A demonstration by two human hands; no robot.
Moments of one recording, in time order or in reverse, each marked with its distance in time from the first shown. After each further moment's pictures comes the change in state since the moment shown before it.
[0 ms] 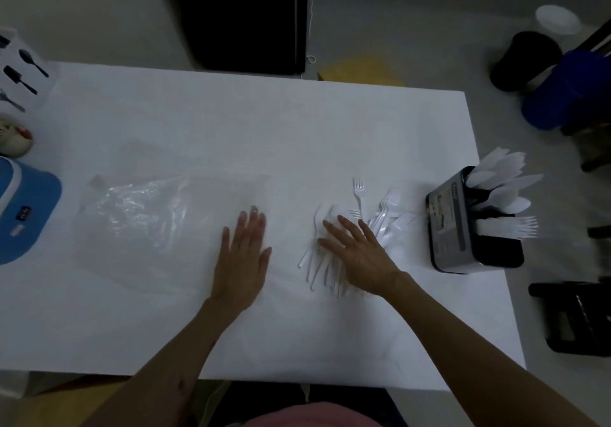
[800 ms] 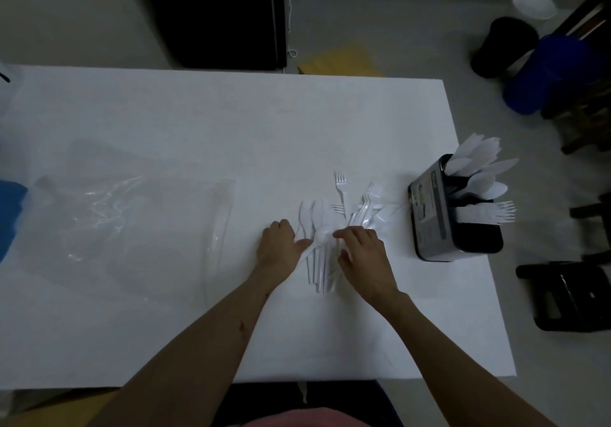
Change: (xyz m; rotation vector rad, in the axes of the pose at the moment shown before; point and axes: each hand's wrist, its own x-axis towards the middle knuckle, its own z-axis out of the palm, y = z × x) left_hand 0.059 0.089 0.015 -0.382 -0.253 -0.248; right_hand -0.034 -0.006 0.012 0.333 0.352 0.423
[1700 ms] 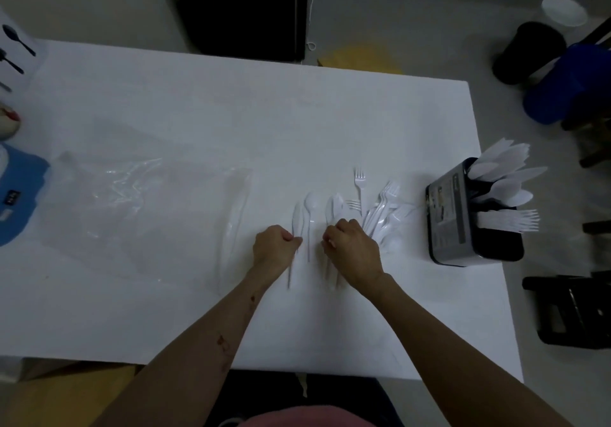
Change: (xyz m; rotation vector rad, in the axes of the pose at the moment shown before) left_hand -0.019 -0.025 -0.018 -0.321 0.013 -0.261; right_hand 0.030 -0.043 0.013 -0.129 -0.162 -0.059
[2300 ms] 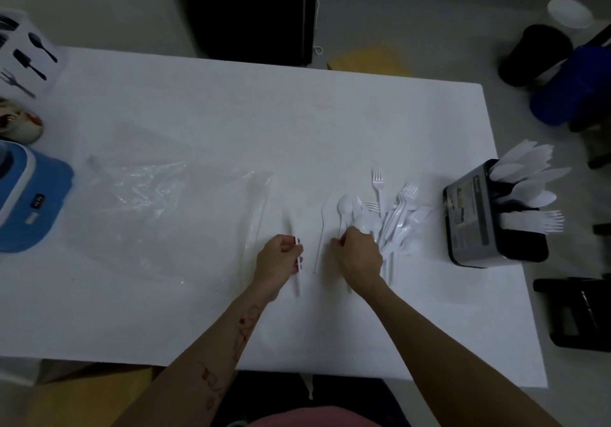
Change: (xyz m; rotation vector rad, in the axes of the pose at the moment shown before) left_hand -0.005 -0.042 -0.018 -0.614 -0.148 -0.141; right_hand 0.012 -0.044 0.017 0.232 -0.109 0.590
